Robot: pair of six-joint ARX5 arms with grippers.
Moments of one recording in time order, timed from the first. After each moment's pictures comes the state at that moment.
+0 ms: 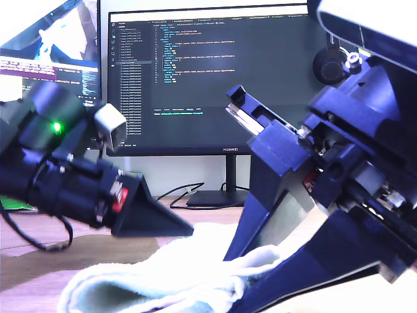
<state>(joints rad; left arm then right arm) -0.49 1.89 0.59 0.69 0.85 0.13 1.00 1.25 0.40 0.02 -0.35 -1.38</state>
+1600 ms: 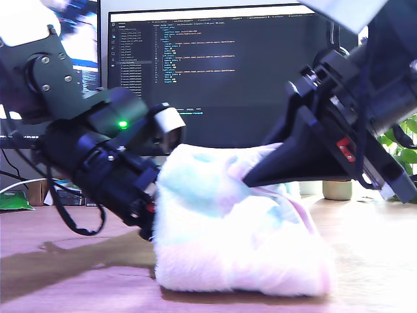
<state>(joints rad) -0.63 1.87 0.85 0.00 0.75 0.43 0.66 1.18 0.44 0.12 -0.35 -0.98</state>
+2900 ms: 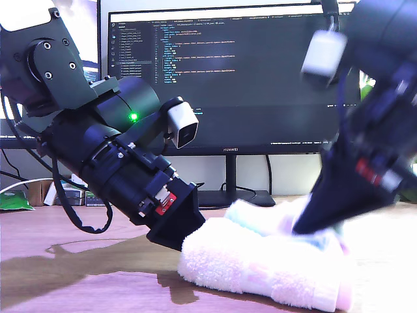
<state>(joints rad) -0.65 1.84 0.85 0.01 0.65 0.43 0.54 1.40 0.56 -0.13 -0.38 -0.68</state>
